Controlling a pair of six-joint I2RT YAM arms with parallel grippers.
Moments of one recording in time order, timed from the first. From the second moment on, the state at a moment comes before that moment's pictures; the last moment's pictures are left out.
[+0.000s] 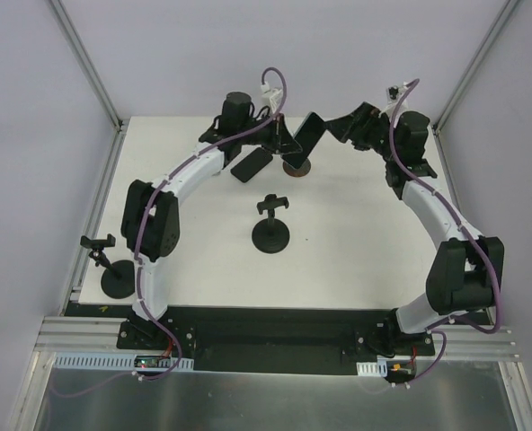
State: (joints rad) left arm -0.47 2.07 1.83 -0.15 0.77 -0.36; right arm 0.14 1.53 1.21 0.23 -0.48 0.69
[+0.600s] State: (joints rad) left arm -0.34 1.88 1.38 1.03 0.85 -1.13; right arm 0.27 1.75 1.30 0.56 -0.94 0.77
